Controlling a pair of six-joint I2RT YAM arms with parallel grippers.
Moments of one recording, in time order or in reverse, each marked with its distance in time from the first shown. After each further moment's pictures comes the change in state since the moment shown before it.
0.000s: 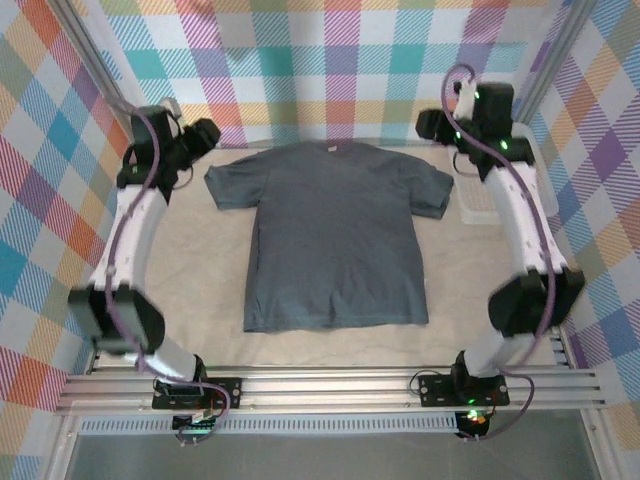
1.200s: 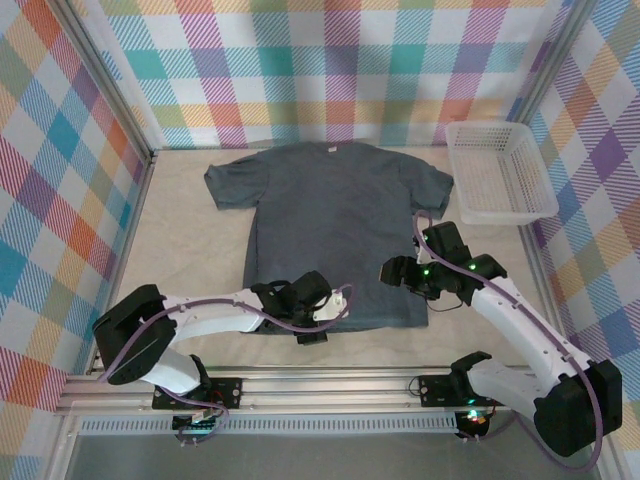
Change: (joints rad) left arm -0.976 0.020 -0.775 0.111 -0.378 1.033; right arm 0.334 -0.523 -0.907 -0.157 -0.055 0.403
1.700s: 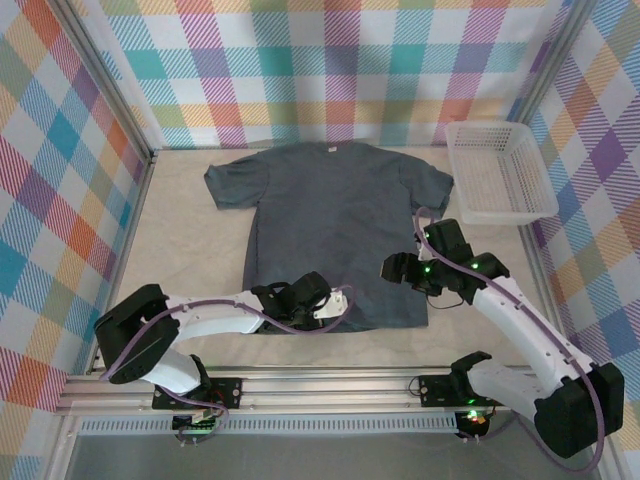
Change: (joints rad) left arm 0.000 -0.012 -0.018 0.054 -0.038 -0.019; right arm 0.000 -0.022 0.027 -0.008 0.034 -0.042
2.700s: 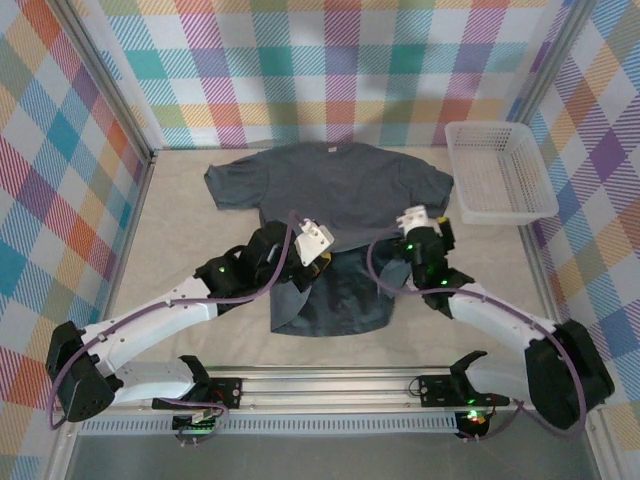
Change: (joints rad) left arm 0.145 -0.274 0.269 -0.107 0.183 -0.324; right arm 0.081 0.099 -0.265 0.875 0.766 -0.698
